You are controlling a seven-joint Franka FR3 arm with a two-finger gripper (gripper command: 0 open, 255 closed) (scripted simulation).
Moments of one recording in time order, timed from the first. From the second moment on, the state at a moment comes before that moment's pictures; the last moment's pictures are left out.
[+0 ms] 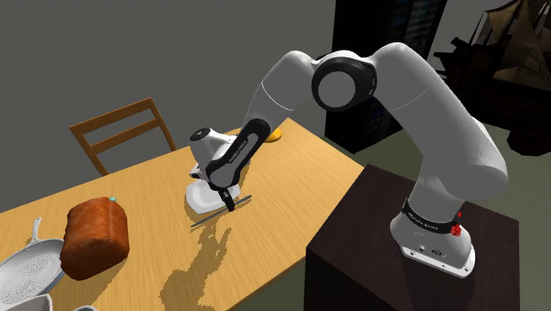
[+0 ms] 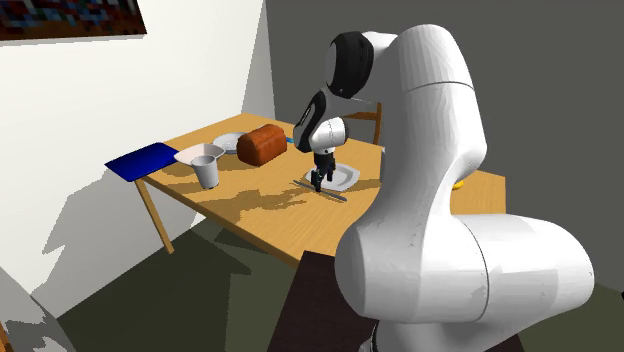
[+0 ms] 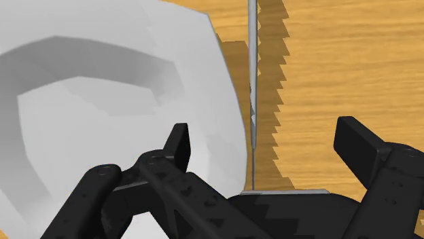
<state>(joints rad) 0.30 0.84 0.14 -1.62 -0.21 2.40 -0.70</state>
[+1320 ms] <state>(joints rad) 0.30 0.86 0.14 -1.61 -0.22 2.42 -0.70</state>
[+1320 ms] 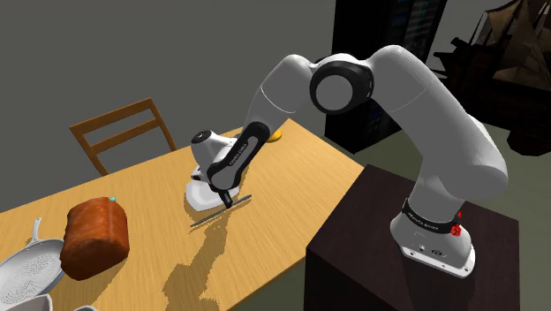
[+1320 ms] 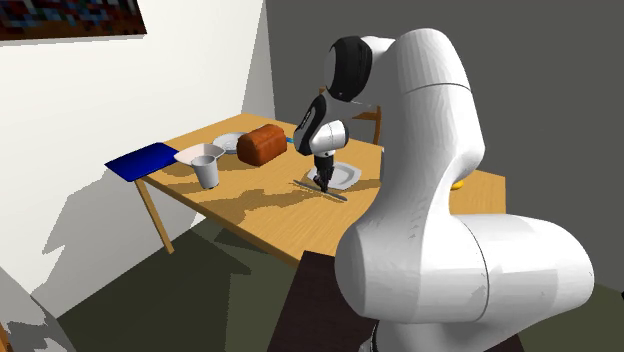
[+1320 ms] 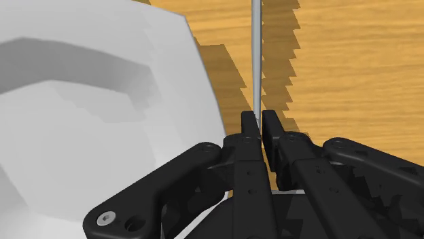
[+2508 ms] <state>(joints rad) 0.28 0.68 0.17 -1.66 -0.19 2.29 -0.72</state>
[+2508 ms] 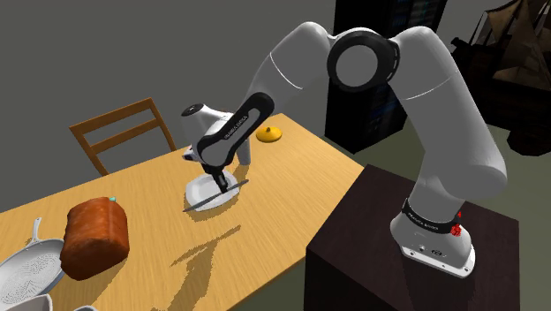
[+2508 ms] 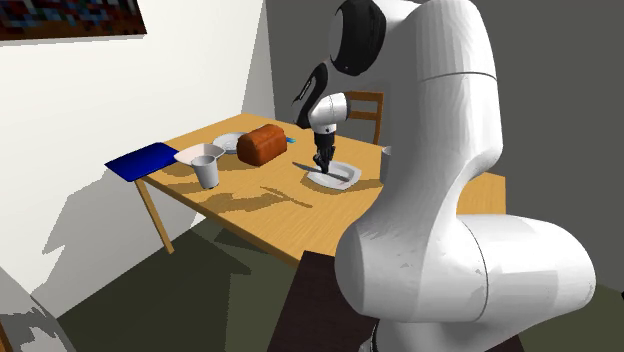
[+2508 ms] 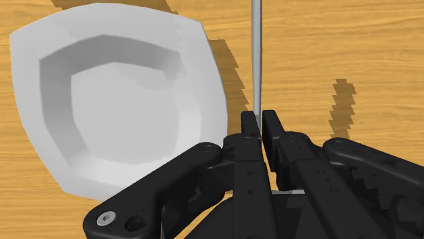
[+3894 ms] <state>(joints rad) 0.10 0.46 0.15 -1.87 -0.14 2.29 -0.92</state>
